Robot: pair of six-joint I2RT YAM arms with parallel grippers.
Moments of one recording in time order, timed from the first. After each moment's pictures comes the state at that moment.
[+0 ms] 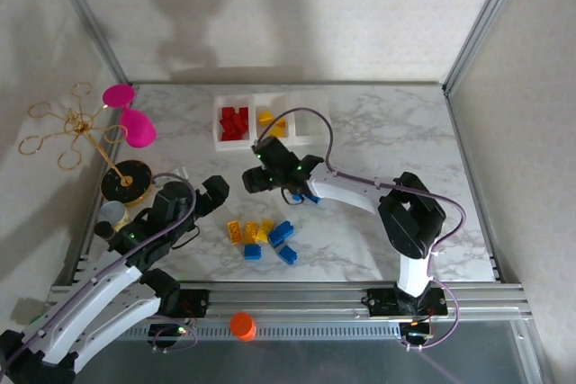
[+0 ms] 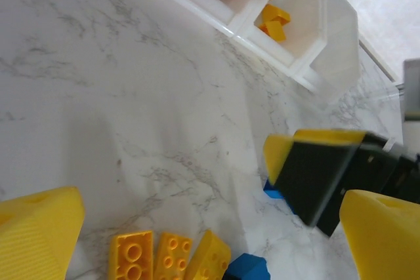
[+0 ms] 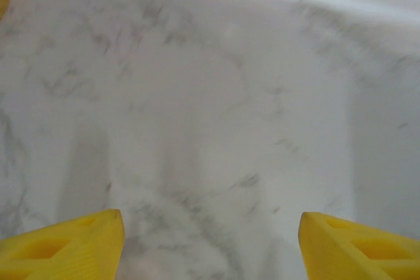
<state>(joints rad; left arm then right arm) -0.54 0.63 0.59 -0.56 -0.23 -1.01 0.95 1.85 1.34 -0.34 0.05 0.44</state>
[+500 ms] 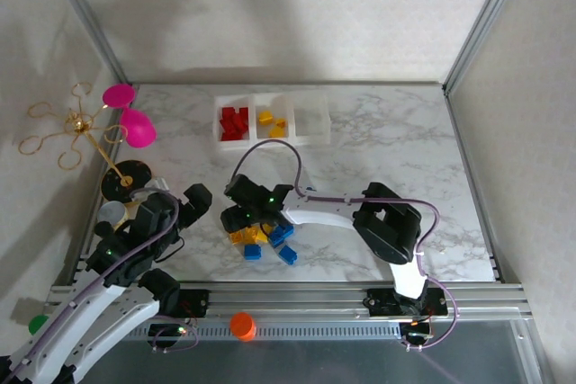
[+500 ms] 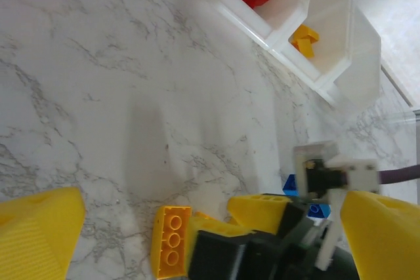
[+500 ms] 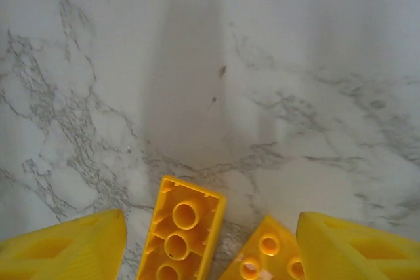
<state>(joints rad) -0.54 0.49 0.65 -0.83 -0.30 -1.09 1.16 1.97 1.37 -0.37 0.02 0.59</state>
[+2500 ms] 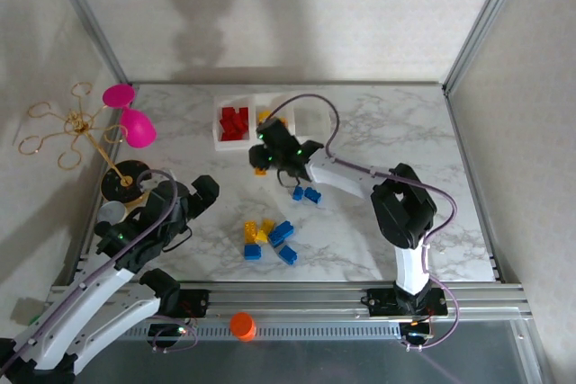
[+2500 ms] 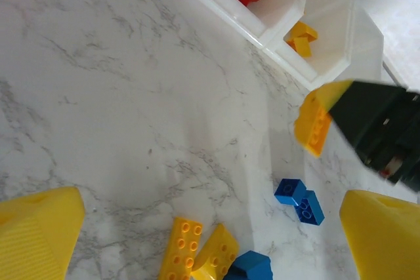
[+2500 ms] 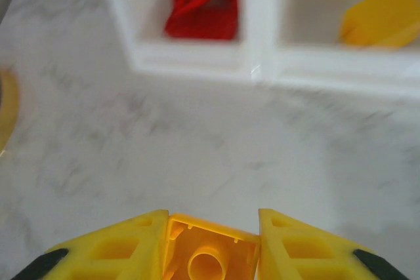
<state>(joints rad) -0.54 0.65 0.69 -0.72 -0.29 -1.10 0.82 1.95 1.50 -0.30 0.07 0.56</state>
